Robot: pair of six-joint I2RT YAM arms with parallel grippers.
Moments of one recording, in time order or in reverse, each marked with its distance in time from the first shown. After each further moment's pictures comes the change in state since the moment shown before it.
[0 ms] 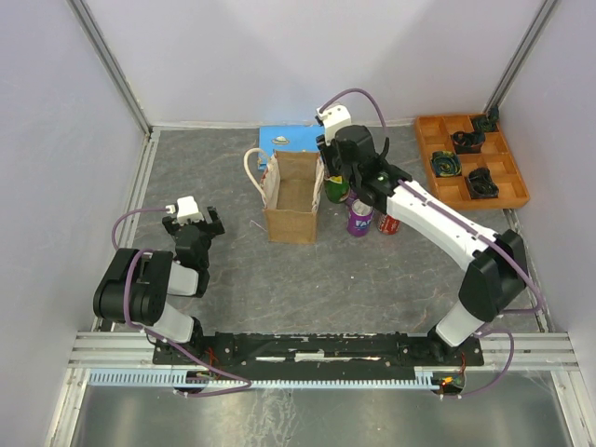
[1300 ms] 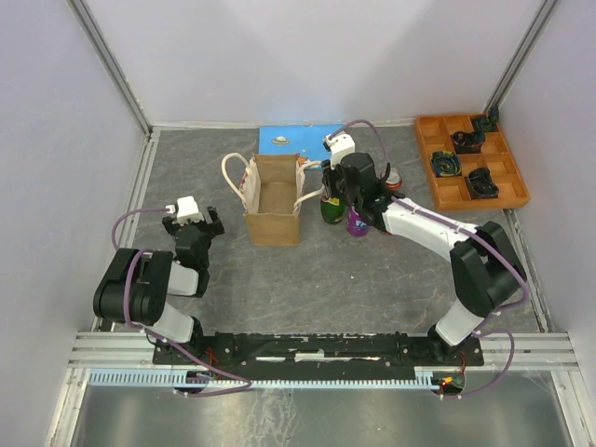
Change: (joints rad) left arm 0.000 0.000 0.000 0.000 0.000 0.000; right arm -0.043 0.045 -0.303 0.308 -0.134 0.089
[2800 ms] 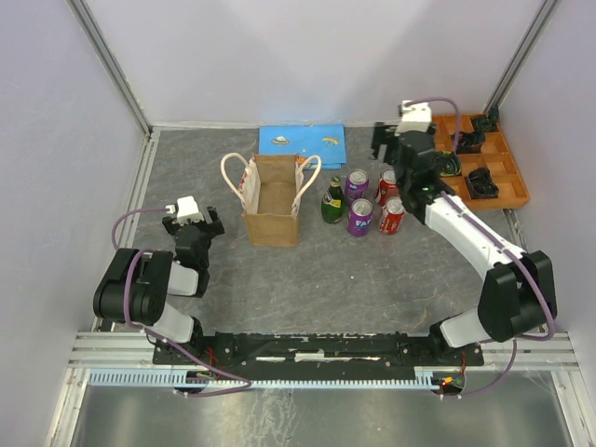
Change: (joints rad) left arm 0.000 0.000 0.000 0.000 0.000 0.000; right arm -0.225 -0.185 -0.010 0.069 0.211 0.016
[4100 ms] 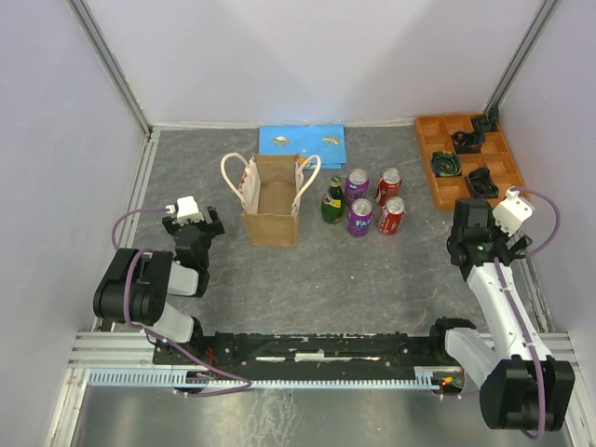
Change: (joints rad) left arm 0.000 0.000 0.000 0.000 0.000 0.000; right arm -0.419 -0.542 -0.472 -0.643 0.518 0.465
